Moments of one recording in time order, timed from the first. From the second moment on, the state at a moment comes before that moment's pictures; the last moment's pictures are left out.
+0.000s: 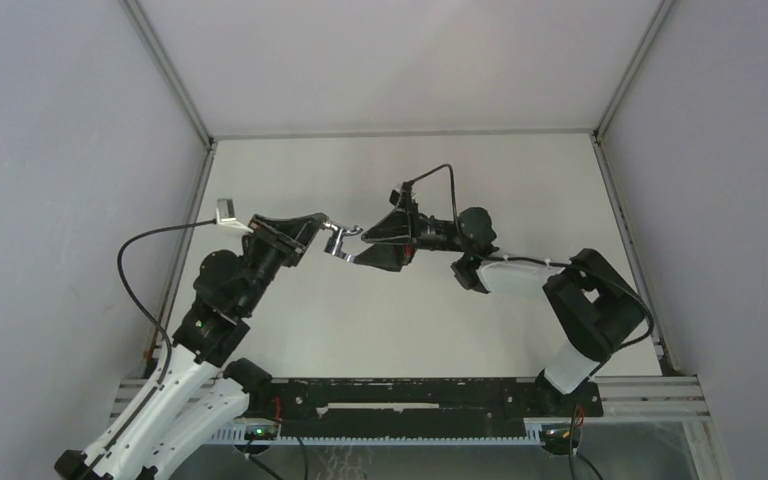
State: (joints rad) left arm -0.53 0.58 0.64 0.01 -0.10 -1.13; right arm 0.69 1.68 0.85 1.27 -0.88 1.97
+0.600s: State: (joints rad) left arm -0.53 0.61 0.82 -0.26 -0.12 -1.21; right arm 1.08 1.01 0.85 0.15 -0.03 0.07
